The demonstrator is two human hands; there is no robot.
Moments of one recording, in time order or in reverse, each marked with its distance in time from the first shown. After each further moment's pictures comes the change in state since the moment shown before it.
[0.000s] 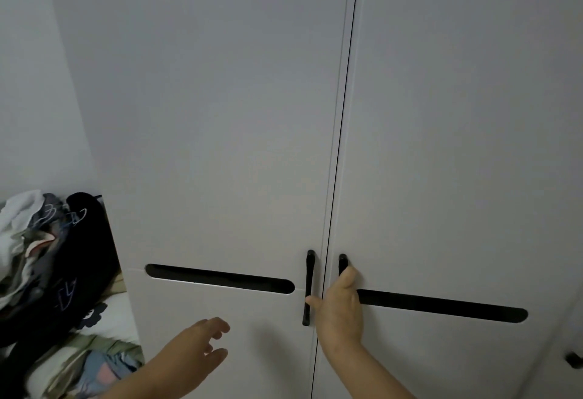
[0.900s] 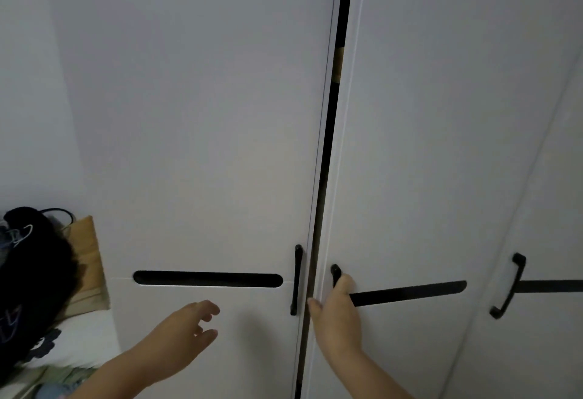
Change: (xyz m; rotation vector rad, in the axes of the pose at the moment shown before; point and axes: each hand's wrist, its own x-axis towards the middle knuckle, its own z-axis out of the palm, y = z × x) left_hand -0.021 -0.008 -0.038 -0.032 0.020 0.138; right_hand -0.067 -0.012 -0.031 0.091 0.065 0.098
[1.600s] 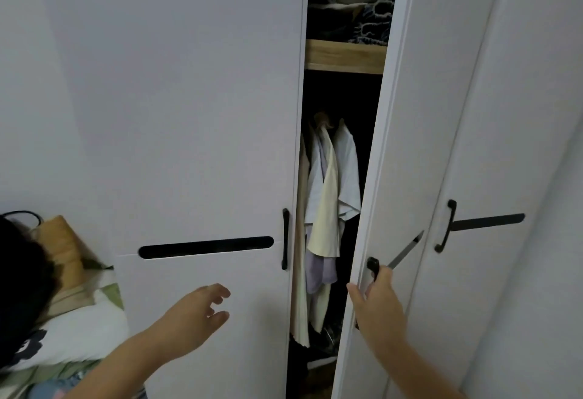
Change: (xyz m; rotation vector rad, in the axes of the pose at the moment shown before) left_hand -0.062 0.009 -0.002 0.014 -0.092 0.131; right_hand -0.101 0.039 -0.059 -0.015 0.228 0.064
